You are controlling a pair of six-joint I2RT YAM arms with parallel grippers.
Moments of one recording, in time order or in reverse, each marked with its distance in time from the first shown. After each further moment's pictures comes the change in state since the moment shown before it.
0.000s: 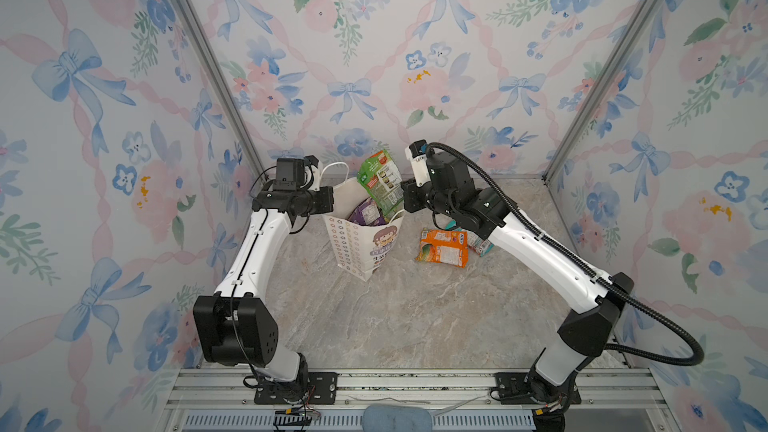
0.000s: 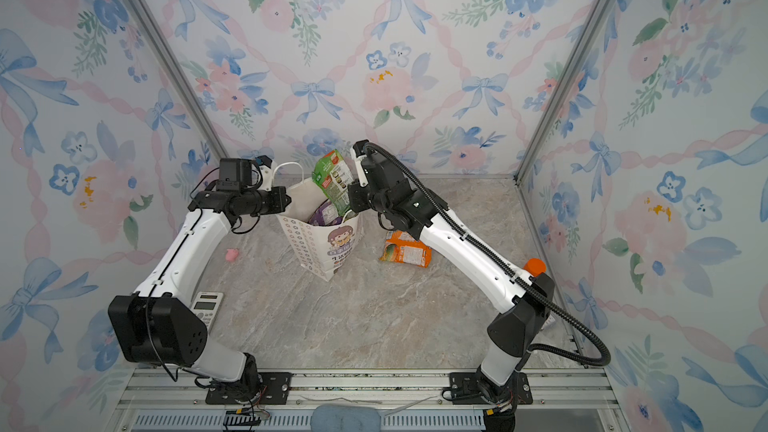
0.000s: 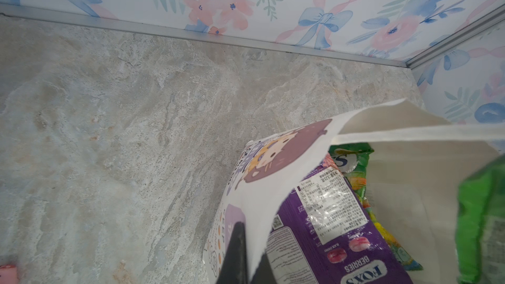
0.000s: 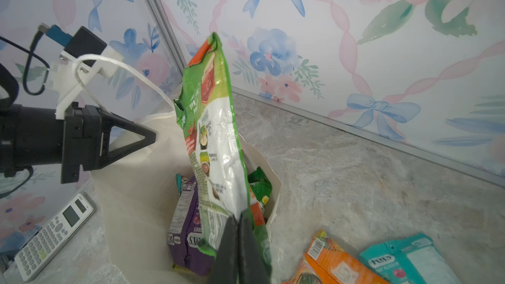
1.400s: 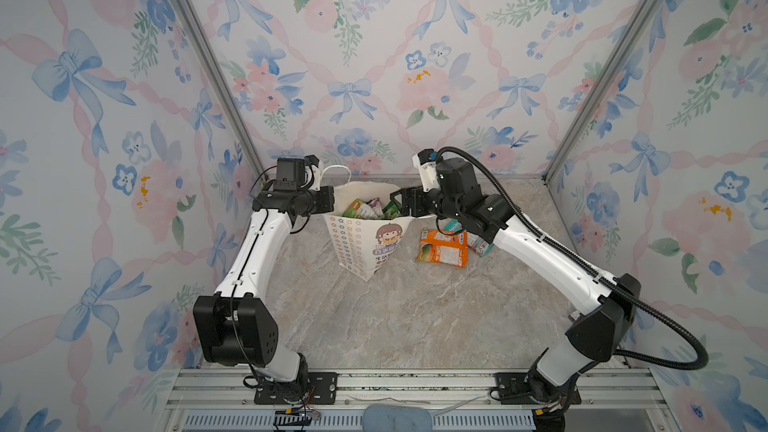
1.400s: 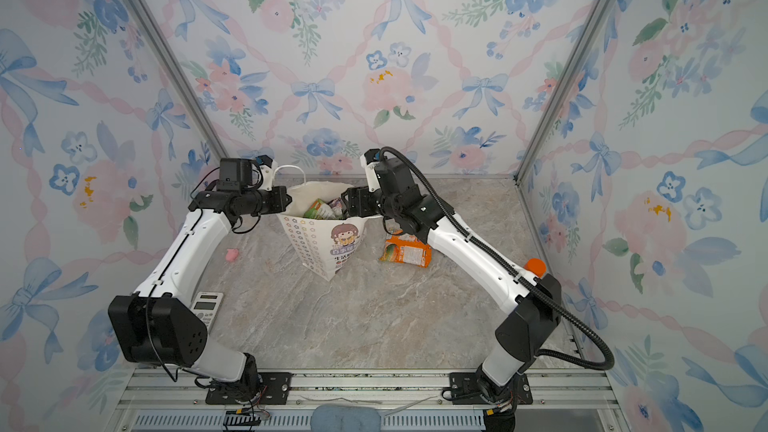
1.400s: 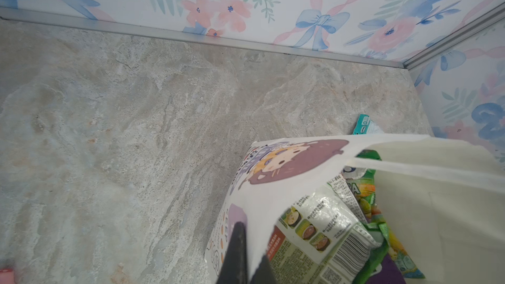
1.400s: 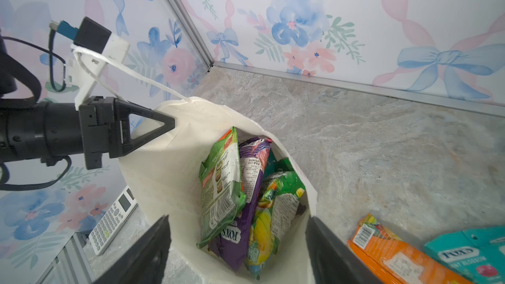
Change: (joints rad) left arm -0.006 0.000 0.000 0.006 0.009 0.000; right arm -0.088 -0.085 -0.197 0.132 -0.219 0.145
